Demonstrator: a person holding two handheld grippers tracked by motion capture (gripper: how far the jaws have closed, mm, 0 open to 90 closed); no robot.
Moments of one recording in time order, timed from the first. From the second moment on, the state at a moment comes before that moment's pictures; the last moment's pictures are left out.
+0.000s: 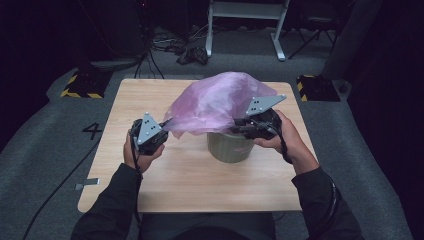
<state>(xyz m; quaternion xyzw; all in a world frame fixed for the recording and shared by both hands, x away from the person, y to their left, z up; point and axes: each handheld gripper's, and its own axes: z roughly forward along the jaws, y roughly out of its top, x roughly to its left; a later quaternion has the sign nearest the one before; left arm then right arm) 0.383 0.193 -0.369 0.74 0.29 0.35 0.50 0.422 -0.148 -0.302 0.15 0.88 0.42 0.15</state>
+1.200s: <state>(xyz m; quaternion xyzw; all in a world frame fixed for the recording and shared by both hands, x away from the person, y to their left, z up) 0.378 0.222 -0.333 0.71 0.22 0.40 0.54 0.489 -0.176 -0.279 0.20 0.84 0.43 0.26</state>
